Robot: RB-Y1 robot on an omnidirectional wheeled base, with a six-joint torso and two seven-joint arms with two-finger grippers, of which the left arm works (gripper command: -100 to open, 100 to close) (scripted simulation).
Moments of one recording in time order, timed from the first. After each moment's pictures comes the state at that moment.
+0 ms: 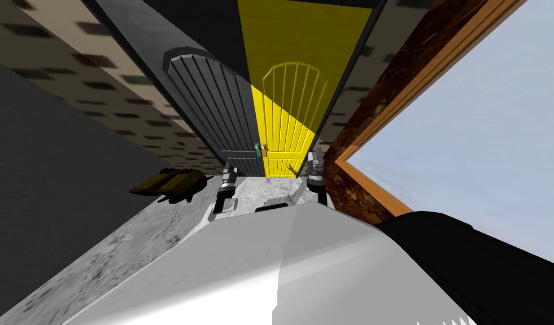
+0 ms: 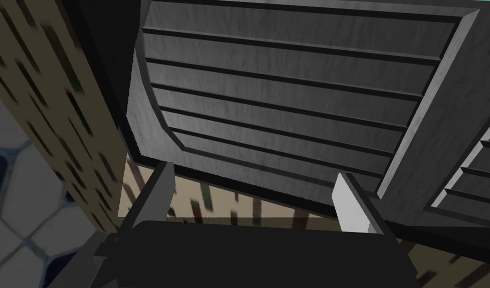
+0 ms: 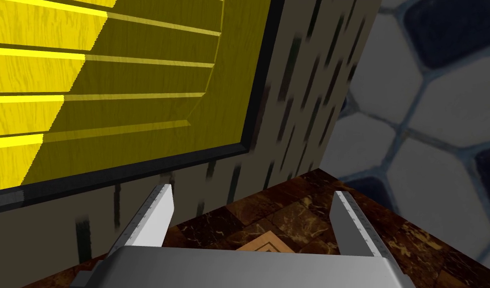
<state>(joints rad) 0.27 0.11 0.02 -1.79 -0.04 -0.37 0.15</state>
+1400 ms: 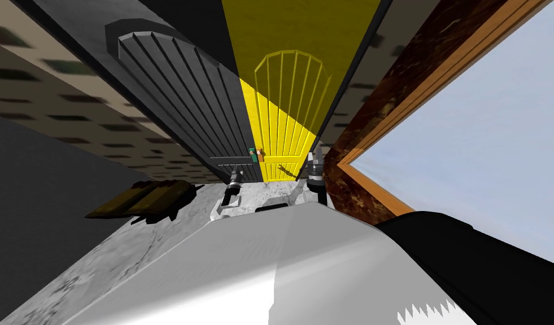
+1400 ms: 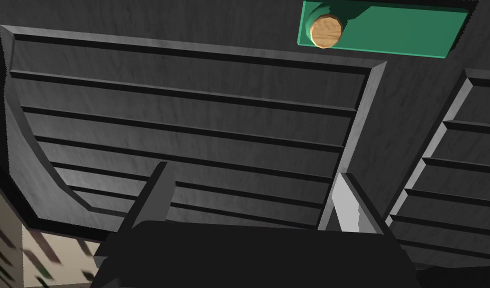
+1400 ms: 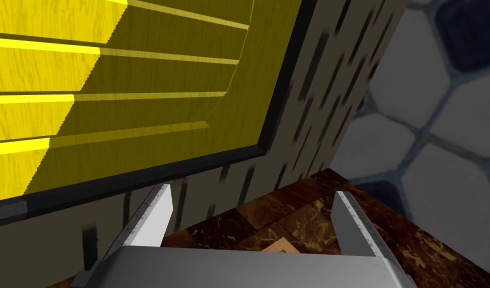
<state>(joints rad) 0.14 0.14 0.00 -1.52 -0.02 -0.33 0.16</state>
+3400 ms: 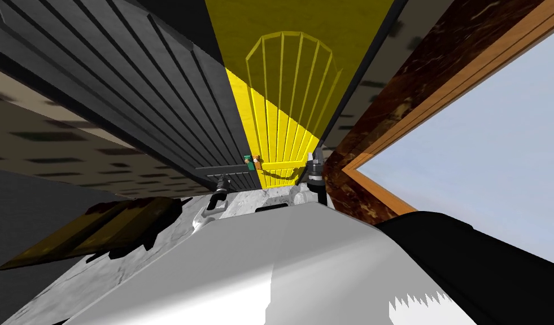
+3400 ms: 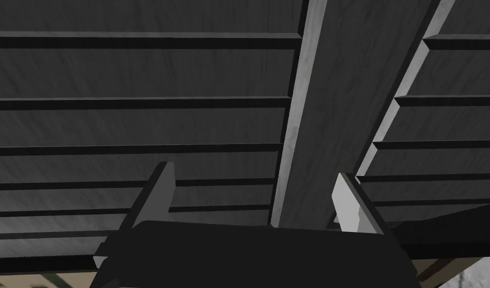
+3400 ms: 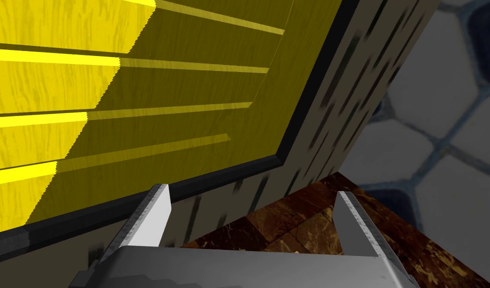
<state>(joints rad) 0.05 0.31 0.14 -1.16 0.05 -0.34 0.22</state>
